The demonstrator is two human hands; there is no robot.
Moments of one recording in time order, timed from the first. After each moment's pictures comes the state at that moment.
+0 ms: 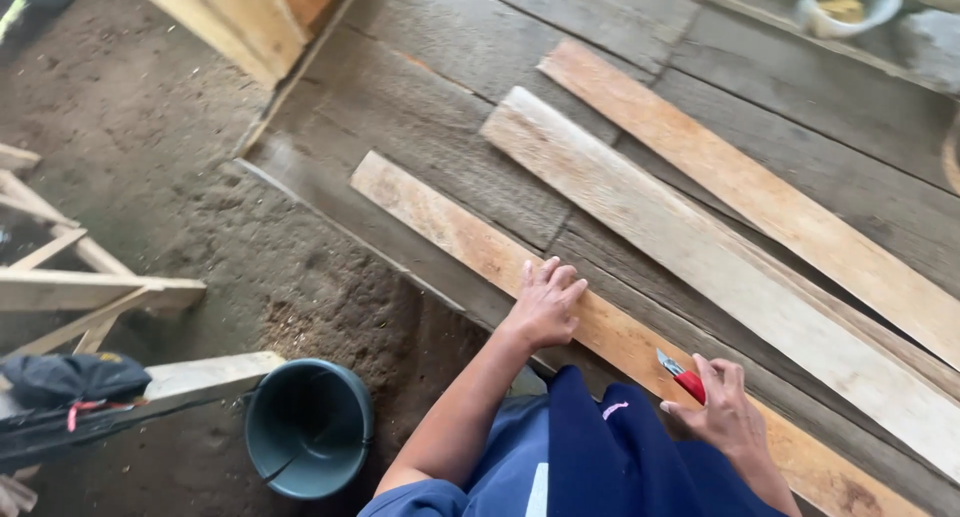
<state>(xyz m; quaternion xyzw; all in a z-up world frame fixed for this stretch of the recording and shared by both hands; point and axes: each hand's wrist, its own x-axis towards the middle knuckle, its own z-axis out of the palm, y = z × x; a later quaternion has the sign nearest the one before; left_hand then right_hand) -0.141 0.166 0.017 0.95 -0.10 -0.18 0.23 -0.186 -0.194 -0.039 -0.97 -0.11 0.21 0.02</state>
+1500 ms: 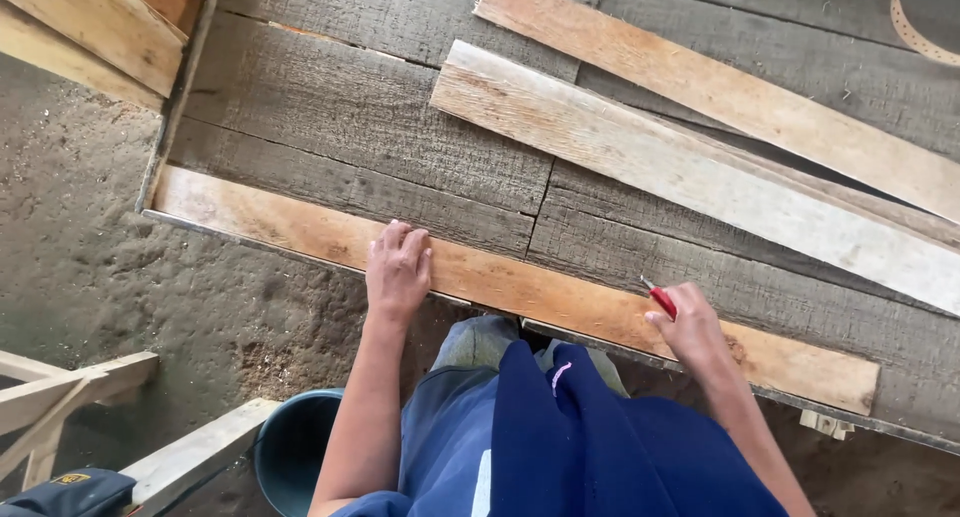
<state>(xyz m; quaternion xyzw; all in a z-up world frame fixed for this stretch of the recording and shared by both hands) -0.159 0.409 -0.070 0.99 -0.02 0.08 0.15 -0.214 -0.088 -0.048 -0.97 -0.01 0.15 0.17</state>
